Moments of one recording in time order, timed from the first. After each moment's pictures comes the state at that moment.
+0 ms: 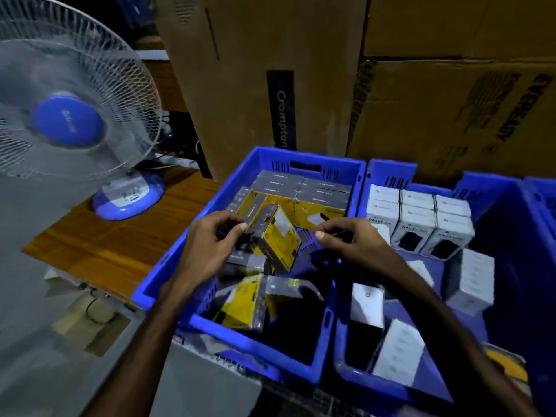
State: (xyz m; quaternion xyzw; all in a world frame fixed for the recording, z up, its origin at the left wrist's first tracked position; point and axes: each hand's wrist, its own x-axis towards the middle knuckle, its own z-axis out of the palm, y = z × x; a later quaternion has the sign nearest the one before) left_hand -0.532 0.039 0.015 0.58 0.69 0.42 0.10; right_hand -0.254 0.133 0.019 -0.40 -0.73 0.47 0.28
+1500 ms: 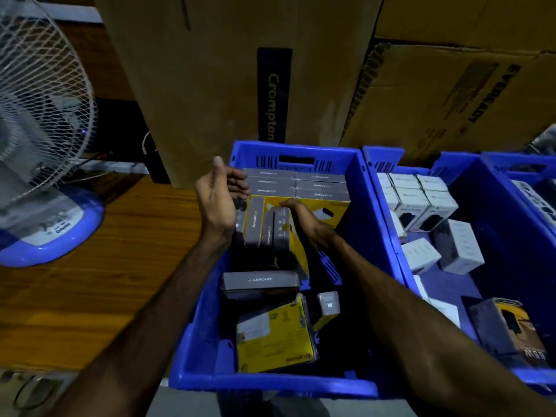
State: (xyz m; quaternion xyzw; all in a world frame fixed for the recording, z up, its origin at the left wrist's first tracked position) left_hand -0.606 0.179 0.000 0.40 0.46 0.70 0.38; right_hand -0.443 0.219 -0.056 -0.56 -0.45 0.62 0.31
